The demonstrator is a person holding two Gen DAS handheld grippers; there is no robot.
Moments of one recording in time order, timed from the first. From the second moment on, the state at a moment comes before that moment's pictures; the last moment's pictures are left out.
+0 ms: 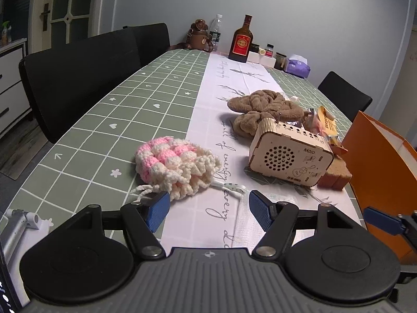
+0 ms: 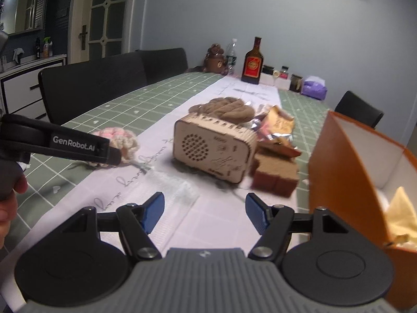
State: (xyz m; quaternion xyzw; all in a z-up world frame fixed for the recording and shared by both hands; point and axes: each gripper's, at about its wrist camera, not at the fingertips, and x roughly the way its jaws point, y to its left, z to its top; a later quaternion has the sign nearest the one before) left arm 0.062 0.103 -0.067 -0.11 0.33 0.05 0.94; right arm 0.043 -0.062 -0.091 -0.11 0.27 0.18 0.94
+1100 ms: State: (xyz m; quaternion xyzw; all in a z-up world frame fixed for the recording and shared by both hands) left arm 0.121 0.142 -0.095 -0.20 0.36 0.13 0.90; right arm 0.104 -0.025 -0.123 -0.06 0.36 0.23 0.90
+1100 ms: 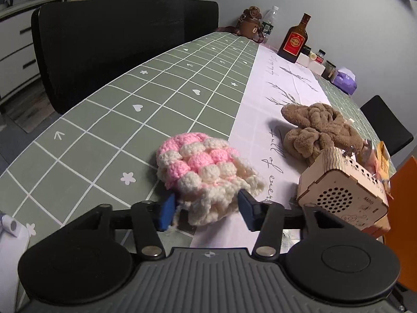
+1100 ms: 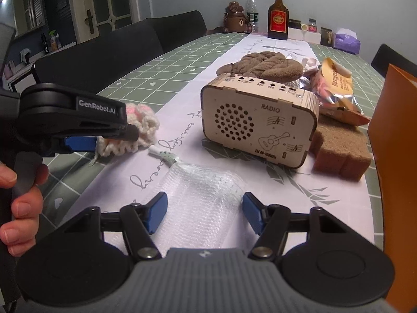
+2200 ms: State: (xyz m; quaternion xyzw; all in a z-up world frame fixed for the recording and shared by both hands) left arm 0.074 0.095 -0.038 -0.13 0.30 0.06 0.94; right arm 0.088 -0.078 -0.031 -0.11 0.26 0.21 0.94
